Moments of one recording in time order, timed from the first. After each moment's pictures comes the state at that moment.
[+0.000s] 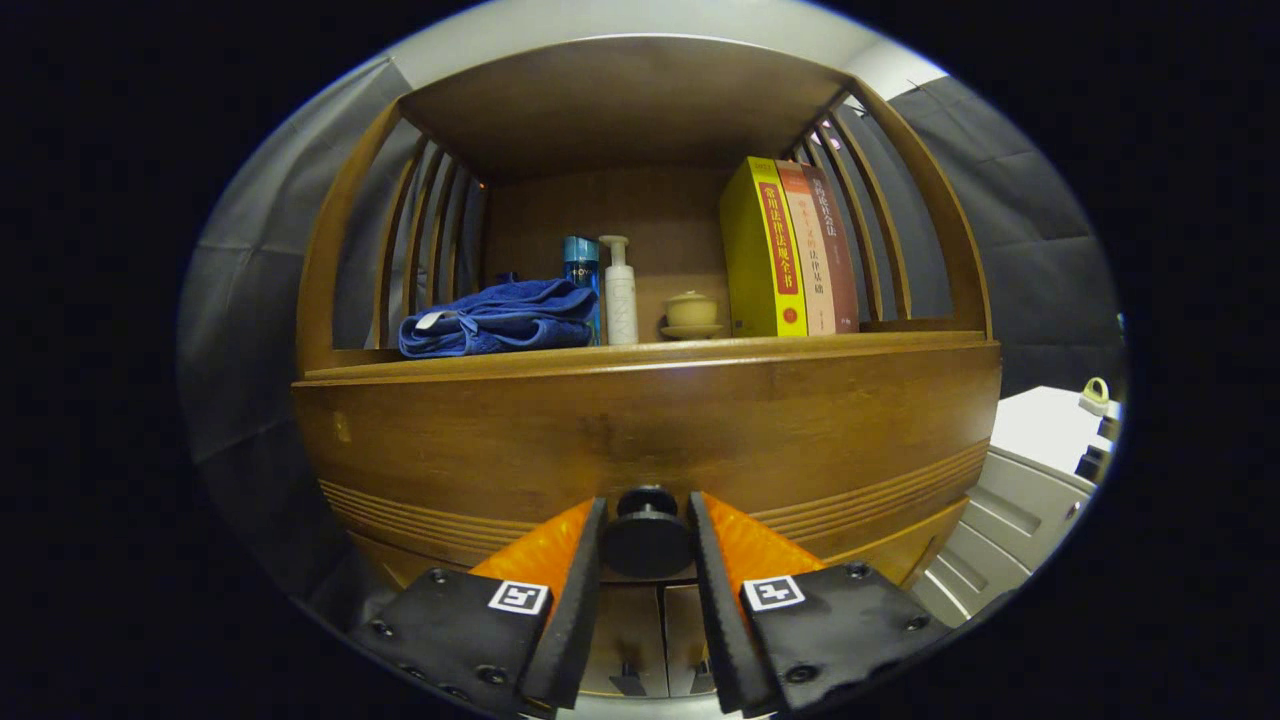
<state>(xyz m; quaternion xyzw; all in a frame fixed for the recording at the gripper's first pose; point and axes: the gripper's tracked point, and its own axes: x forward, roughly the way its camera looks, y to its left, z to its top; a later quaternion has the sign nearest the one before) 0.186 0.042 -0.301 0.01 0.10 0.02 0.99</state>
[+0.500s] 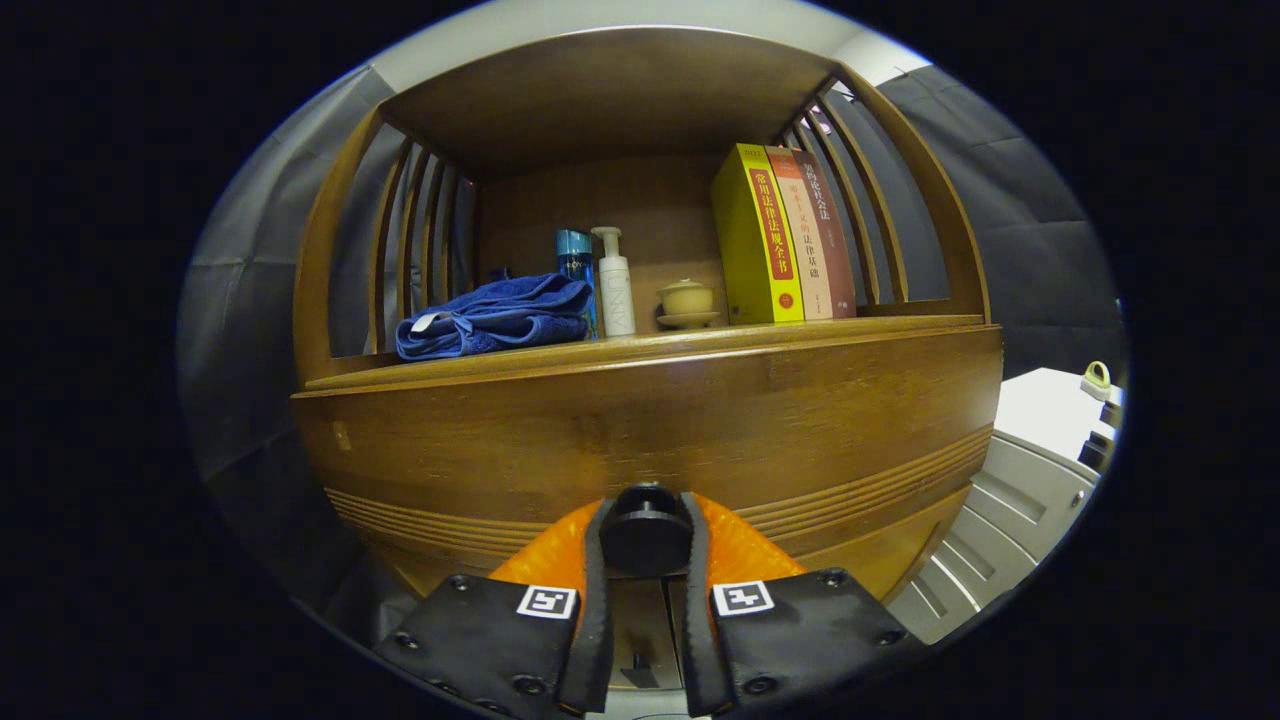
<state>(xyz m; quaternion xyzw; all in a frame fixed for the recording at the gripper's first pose) 0.174 0.040 -0.301 0.01 0.13 0.03 0.99</state>
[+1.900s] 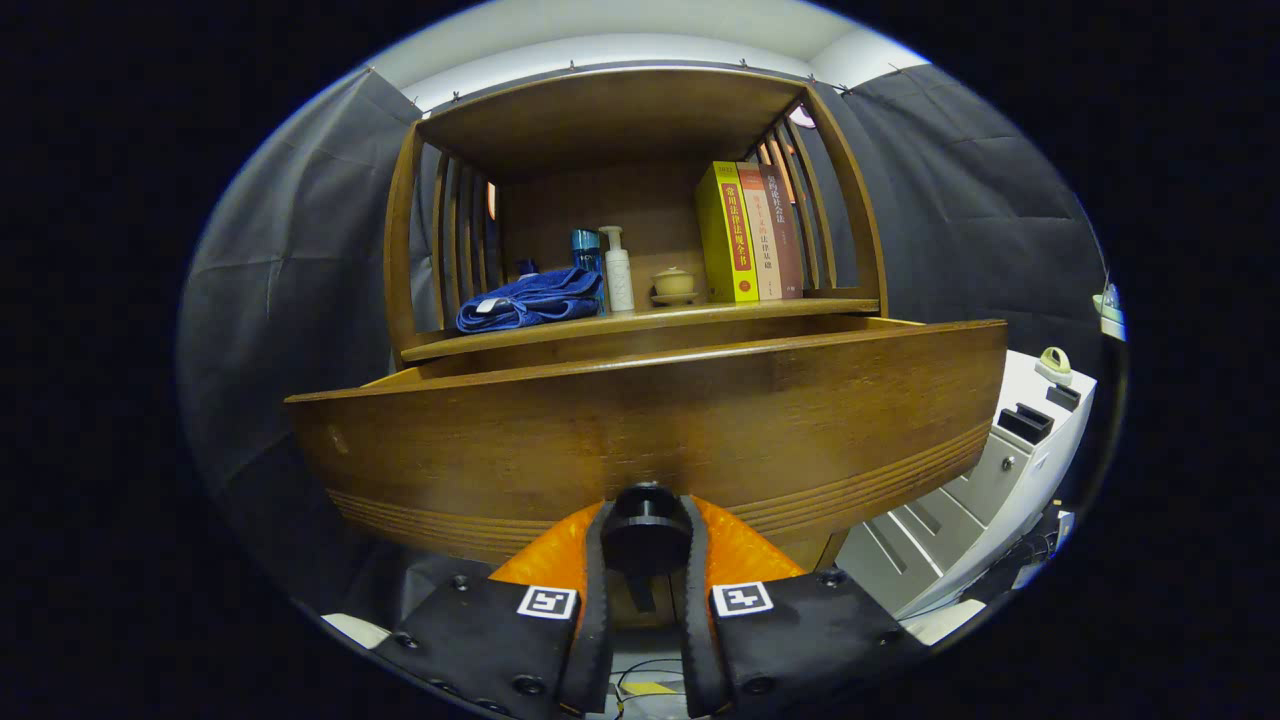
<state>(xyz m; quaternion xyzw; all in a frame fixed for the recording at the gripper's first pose) 0.028 0.030 -0.286 0.01 0.17 0.02 0.98</state>
